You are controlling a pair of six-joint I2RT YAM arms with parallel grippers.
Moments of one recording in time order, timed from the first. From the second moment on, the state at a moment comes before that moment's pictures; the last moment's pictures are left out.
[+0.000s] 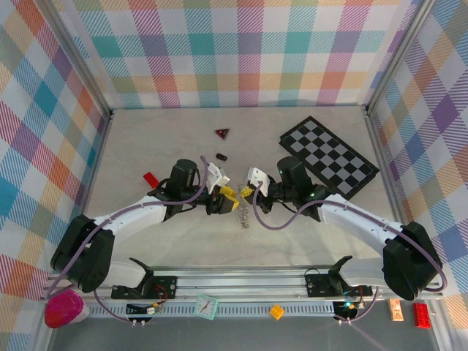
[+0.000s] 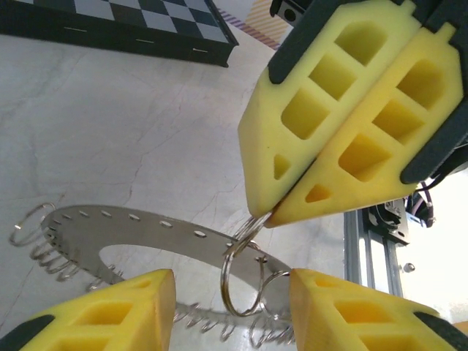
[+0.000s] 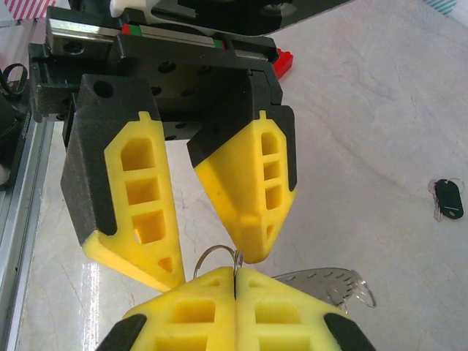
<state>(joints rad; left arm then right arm) -0.53 1.36 0.69 0.10 0.83 0.03 0.67 1.27 0.78 -0.08 -0.58 -0.38</state>
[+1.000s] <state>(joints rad) -0.54 1.32 0.64 0.18 0.88 0.04 0.67 1.28 0.78 -0.08 -0.59 -0.37</state>
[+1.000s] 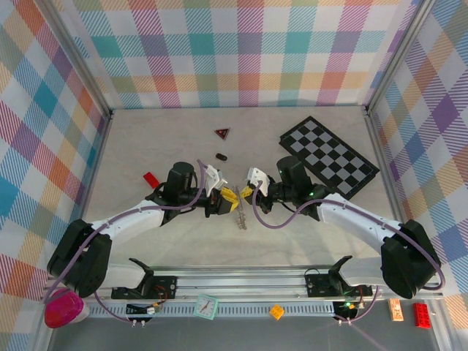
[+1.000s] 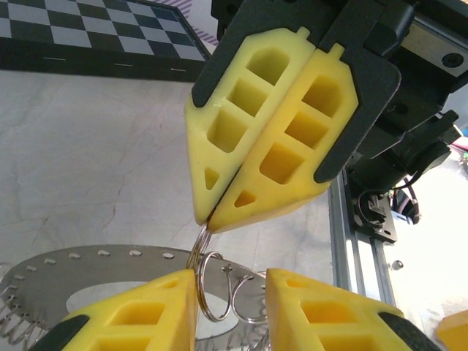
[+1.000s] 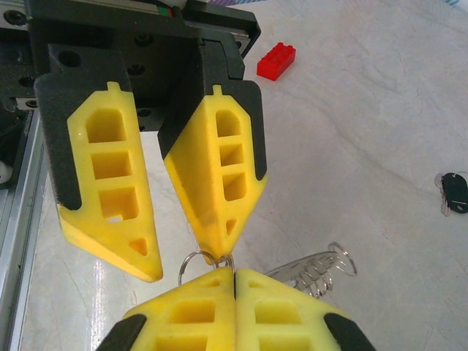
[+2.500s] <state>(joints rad) -0.61 1.32 0.61 0.15 0.59 0.38 0.67 1.29 0.78 -0.08 -0.58 -0.35</state>
